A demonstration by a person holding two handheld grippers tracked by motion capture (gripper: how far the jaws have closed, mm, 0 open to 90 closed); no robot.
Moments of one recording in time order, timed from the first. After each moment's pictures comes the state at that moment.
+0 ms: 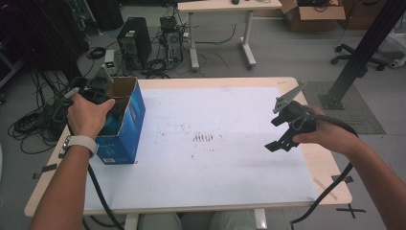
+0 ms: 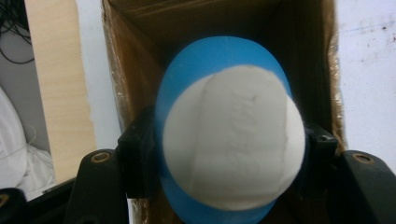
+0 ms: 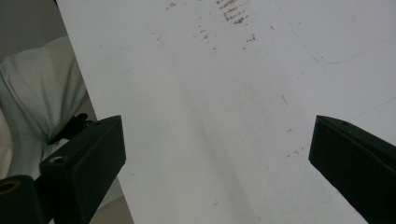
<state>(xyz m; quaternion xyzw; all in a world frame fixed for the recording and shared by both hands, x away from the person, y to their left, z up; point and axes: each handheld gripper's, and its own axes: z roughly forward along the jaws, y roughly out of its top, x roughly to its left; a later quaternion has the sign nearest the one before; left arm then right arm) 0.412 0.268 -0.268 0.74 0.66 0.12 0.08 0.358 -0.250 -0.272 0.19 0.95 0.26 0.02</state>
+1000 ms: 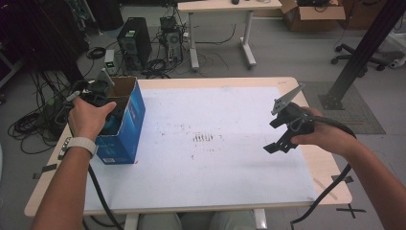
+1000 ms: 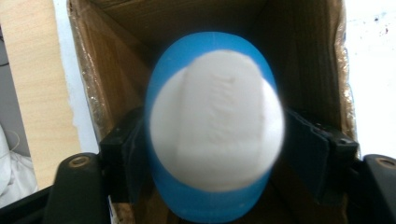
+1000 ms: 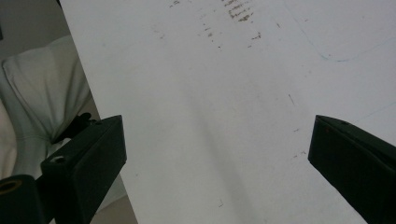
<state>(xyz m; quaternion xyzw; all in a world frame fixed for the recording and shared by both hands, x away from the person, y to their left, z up) 0.414 0.271 -0.275 0.75 0.65 0.10 0.08 0.356 -0.247 -0.277 0.20 0.95 0.26 0.01</state>
